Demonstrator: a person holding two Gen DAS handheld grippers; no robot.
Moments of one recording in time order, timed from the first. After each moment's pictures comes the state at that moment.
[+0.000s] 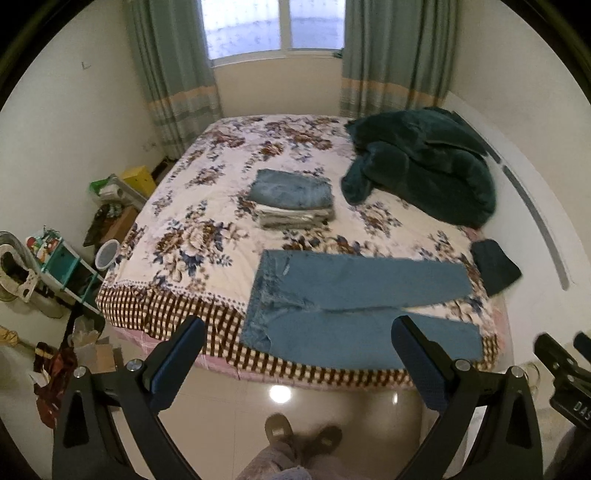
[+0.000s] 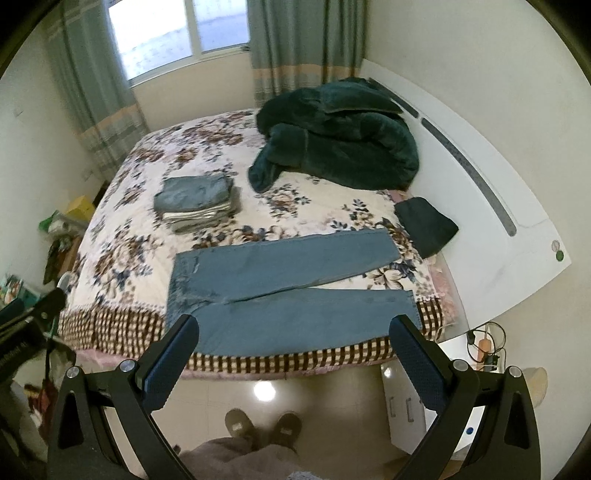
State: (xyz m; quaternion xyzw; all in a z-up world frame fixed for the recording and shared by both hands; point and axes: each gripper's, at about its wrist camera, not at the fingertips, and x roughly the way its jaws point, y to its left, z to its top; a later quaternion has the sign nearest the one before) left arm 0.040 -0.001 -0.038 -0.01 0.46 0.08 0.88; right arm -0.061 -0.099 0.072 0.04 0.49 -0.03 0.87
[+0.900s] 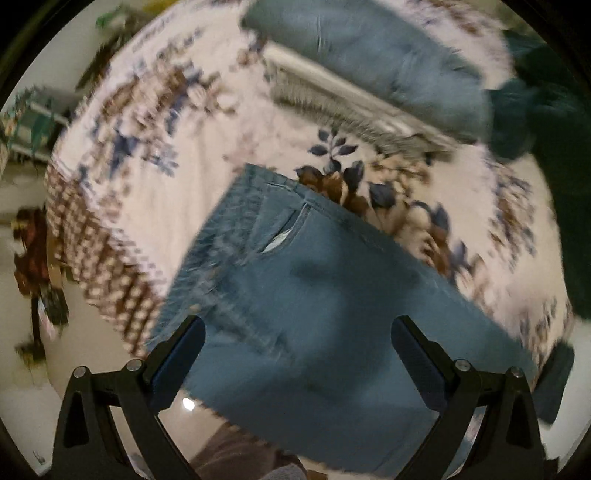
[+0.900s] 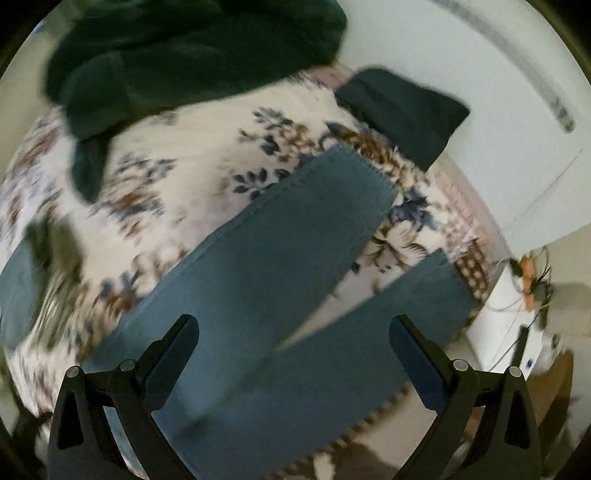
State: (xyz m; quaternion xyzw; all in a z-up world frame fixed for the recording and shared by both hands) left arm 0.430 0.090 -0.427 -0.20 0.69 0.24 0.66; right arm 0.392 -0.271 -0.367 0.21 0.63 -0.27 0.70
